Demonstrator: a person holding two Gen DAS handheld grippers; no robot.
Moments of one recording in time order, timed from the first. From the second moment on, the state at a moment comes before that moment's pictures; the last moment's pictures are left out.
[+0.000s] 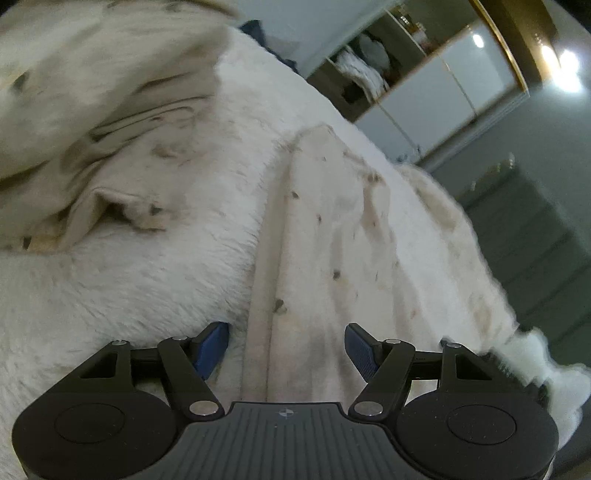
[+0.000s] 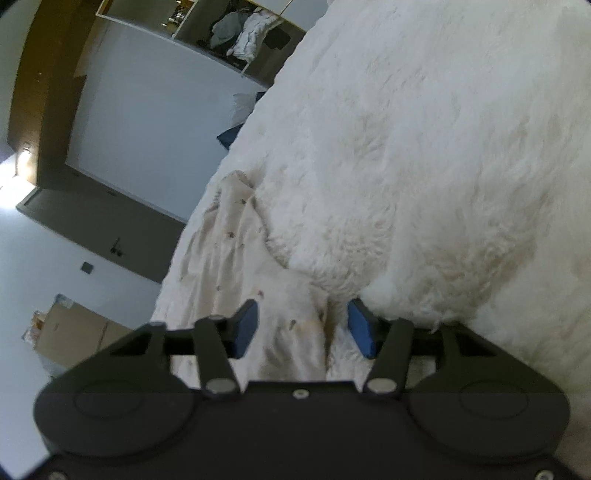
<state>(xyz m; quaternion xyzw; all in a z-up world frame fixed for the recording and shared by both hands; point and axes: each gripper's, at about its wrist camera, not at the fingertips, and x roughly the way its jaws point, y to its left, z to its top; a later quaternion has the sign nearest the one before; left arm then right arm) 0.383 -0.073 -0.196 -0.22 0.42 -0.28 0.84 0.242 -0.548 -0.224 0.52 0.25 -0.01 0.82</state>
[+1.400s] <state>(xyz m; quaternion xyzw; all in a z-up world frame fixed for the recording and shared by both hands) 0.393 -0.079 -0.202 -0.16 0.42 -0.28 0.84 0.217 -0.489 -0.138 0.12 0.39 0.01 0.91</state>
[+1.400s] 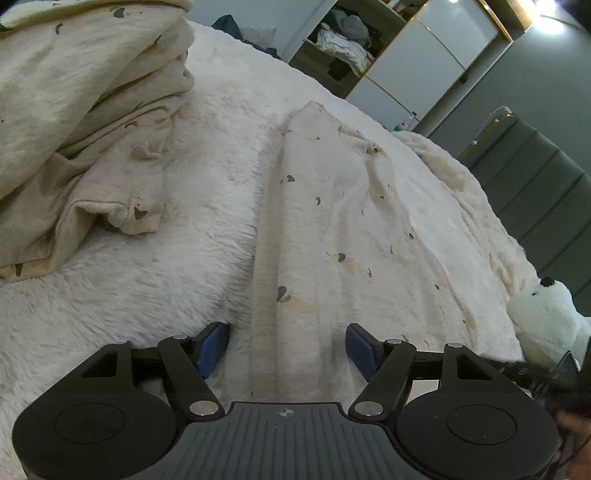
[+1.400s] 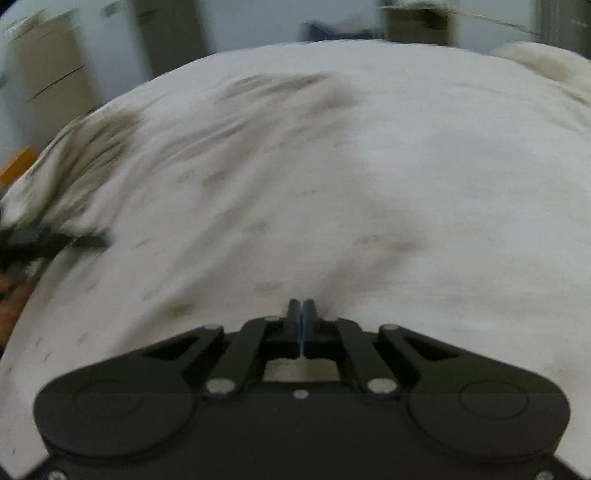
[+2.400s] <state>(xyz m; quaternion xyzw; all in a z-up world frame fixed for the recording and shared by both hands) 0.387 -0.067 -0.196 -0.20 0.45 -0.28 0.82 0.160 -0.523 -0.249 0.56 0.42 0.28 0.65</state>
